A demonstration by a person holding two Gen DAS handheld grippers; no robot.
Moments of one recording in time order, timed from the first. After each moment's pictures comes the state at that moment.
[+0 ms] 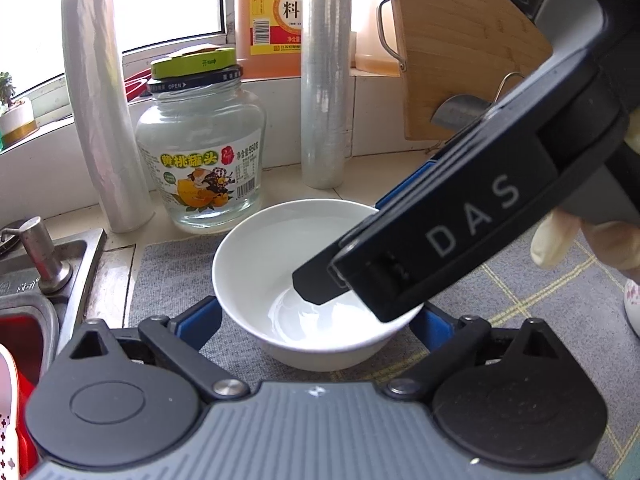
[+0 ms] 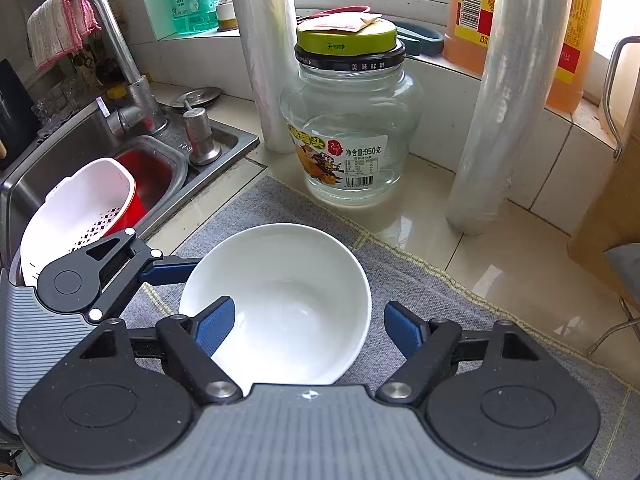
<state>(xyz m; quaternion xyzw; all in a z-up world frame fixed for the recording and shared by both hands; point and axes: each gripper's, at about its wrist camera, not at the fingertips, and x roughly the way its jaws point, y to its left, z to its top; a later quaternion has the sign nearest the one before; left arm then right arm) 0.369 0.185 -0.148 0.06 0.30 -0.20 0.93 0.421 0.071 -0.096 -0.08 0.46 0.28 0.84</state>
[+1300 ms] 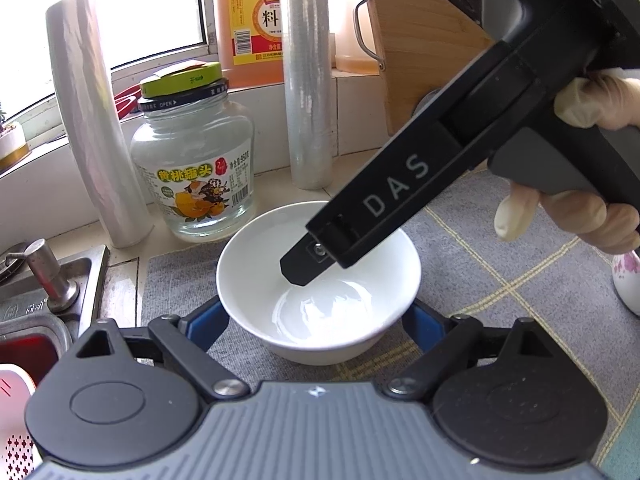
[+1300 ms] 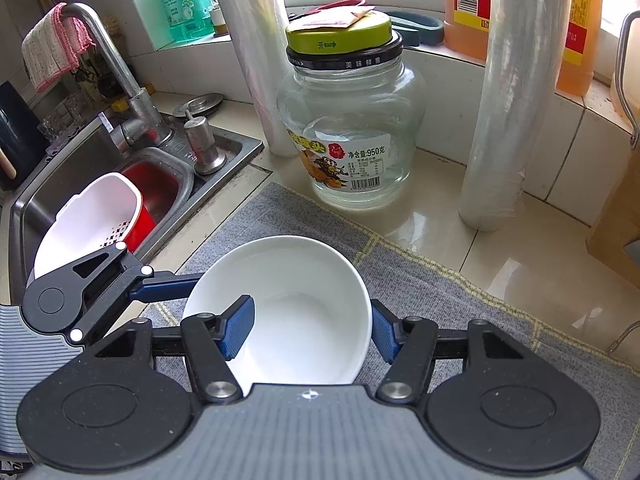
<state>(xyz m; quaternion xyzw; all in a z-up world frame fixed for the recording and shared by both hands) 0.357 0.185 -0.139 0.09 0.30 -0.22 0.92 0.433 0.070 -0.098 -0.05 0.47 0.29 0.83</state>
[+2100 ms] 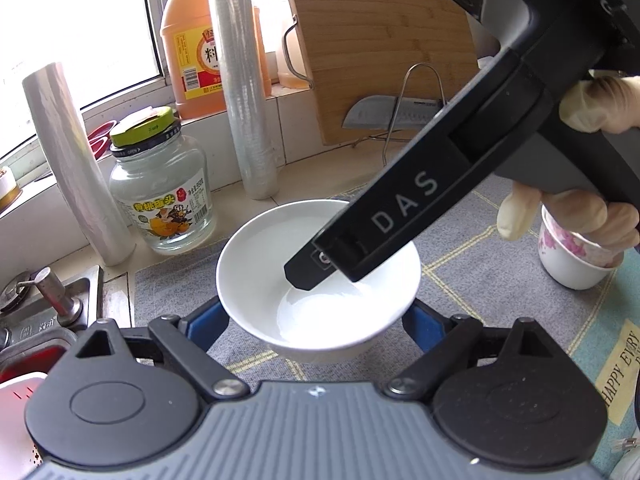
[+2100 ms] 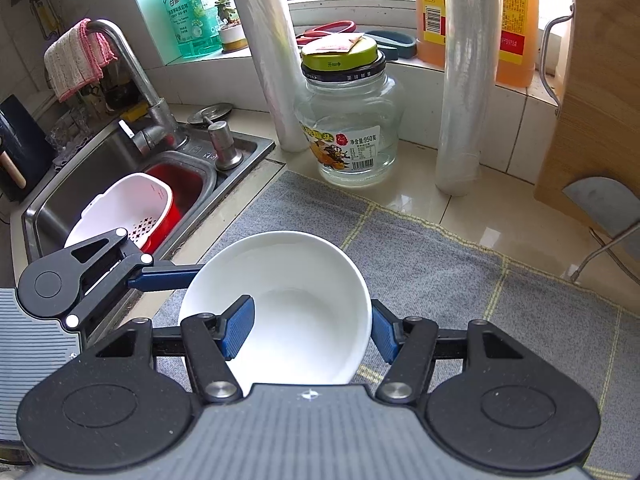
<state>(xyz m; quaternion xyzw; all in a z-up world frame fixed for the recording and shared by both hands) 0.296 0.166 -0.099 0.13 0.30 -0.26 0.91 0.358 0.045 -0.055 -0.03 0.47 0.26 0.85</state>
